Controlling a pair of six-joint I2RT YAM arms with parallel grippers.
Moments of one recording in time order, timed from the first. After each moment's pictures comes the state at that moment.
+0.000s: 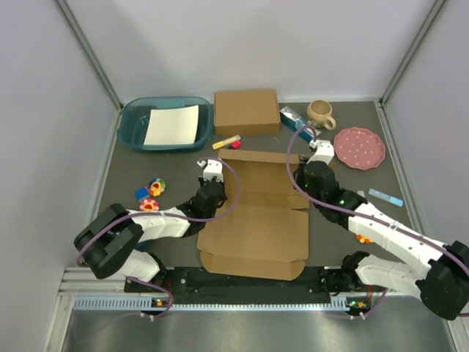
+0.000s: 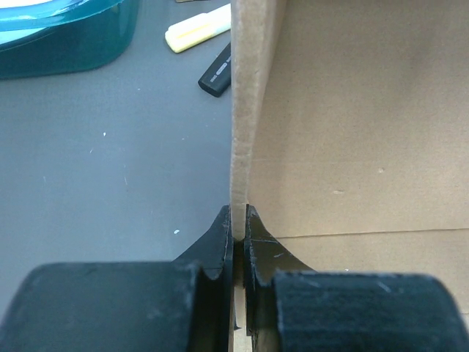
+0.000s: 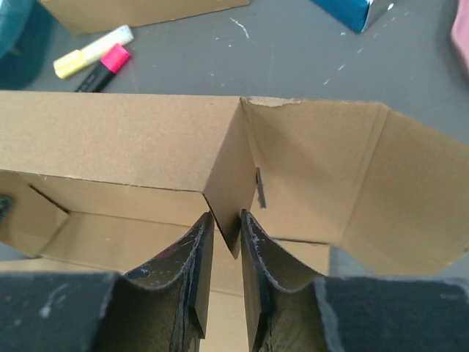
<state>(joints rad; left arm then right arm) -0.80 1.43 0.49 0.56 -0.60 -0.30 0.68 1.06 0.71 -0.14 0.49 0.44</state>
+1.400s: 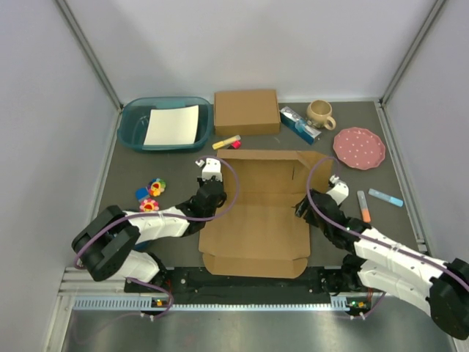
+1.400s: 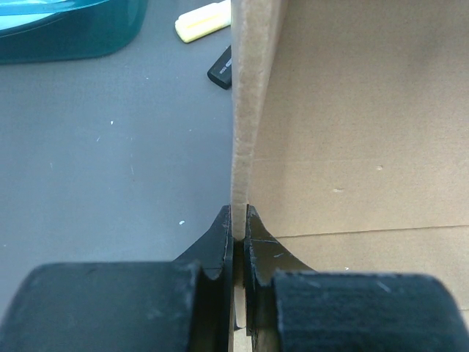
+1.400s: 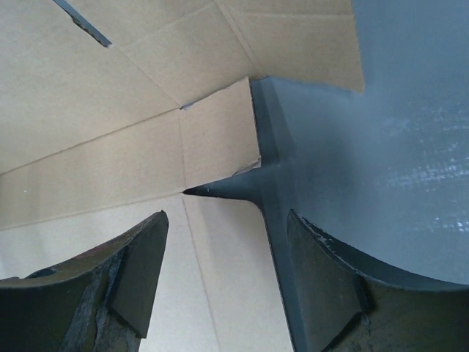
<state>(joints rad) -0.80 1.40 0.51 0.47 -0.62 -0.35 0.68 0.83 0.32 -0.23 0.45 0.94</state>
